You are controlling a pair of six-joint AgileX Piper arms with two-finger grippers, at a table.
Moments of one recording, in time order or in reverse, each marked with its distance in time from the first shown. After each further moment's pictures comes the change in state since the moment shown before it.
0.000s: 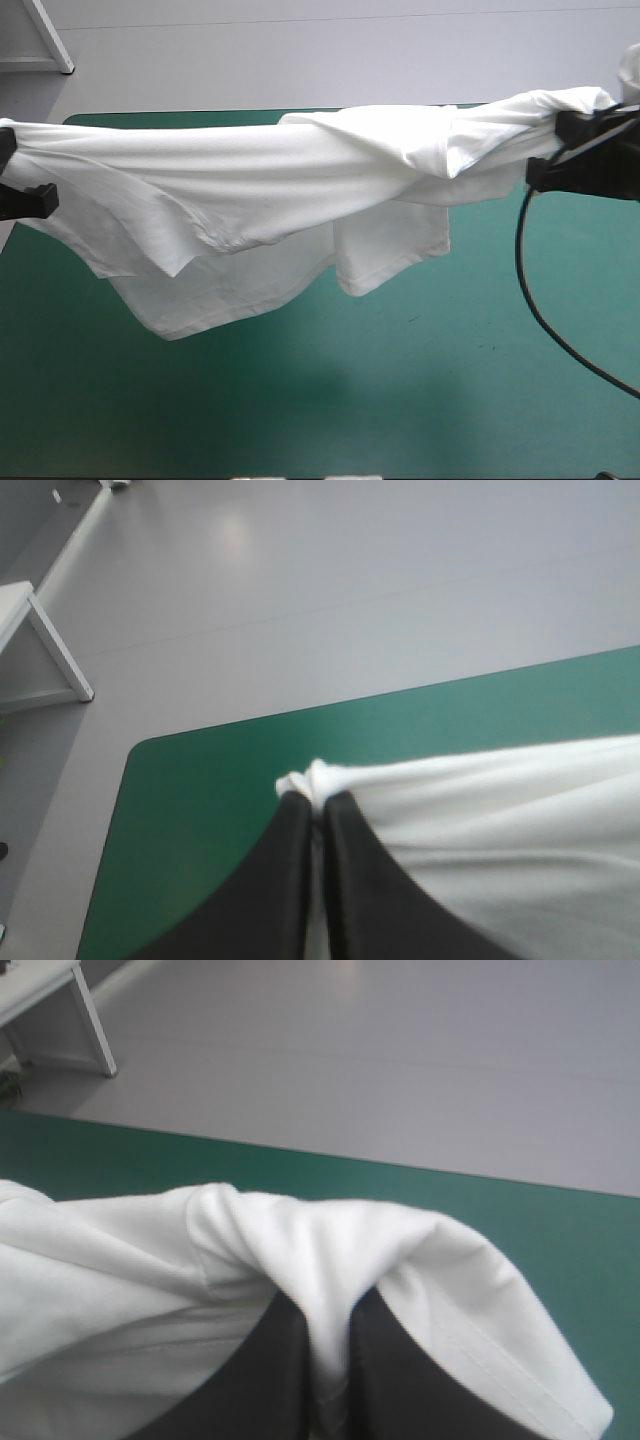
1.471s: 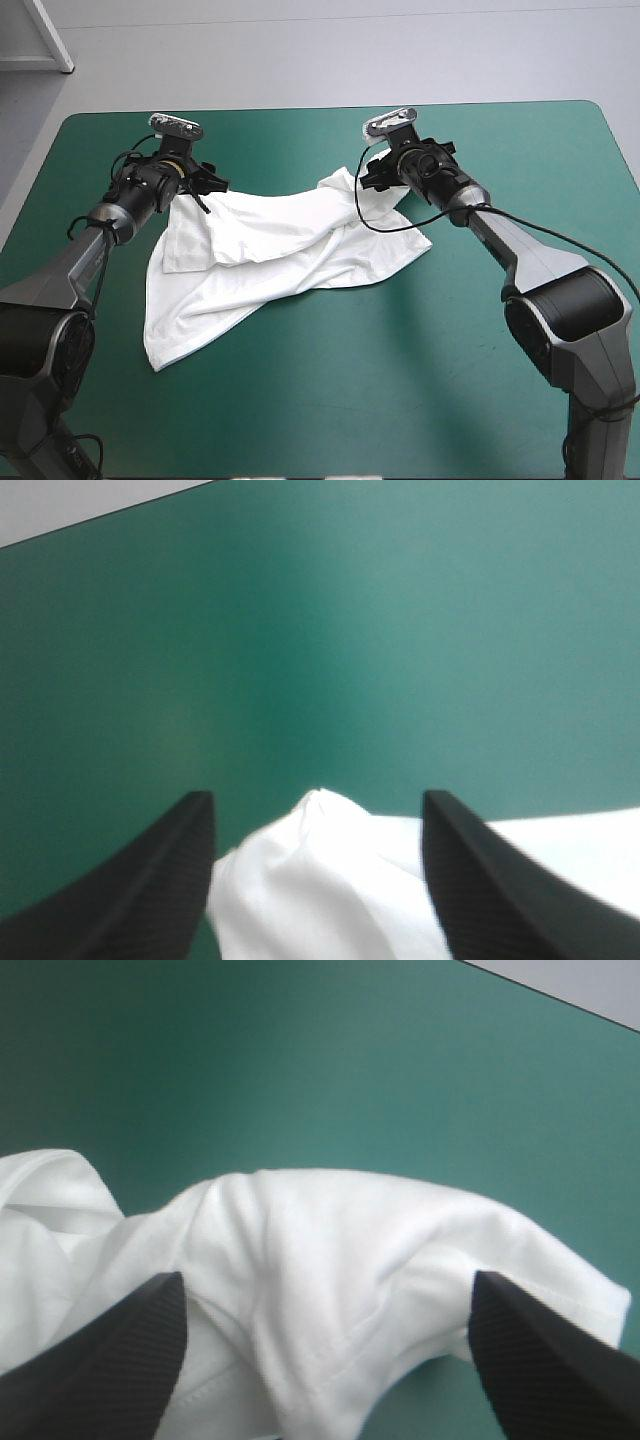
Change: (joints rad) left arm 0.002 0.766 0.512 0.176 -0.916 -0.171; right arm -0.020 0.890 0.249 -0.237 -0.773 0.120
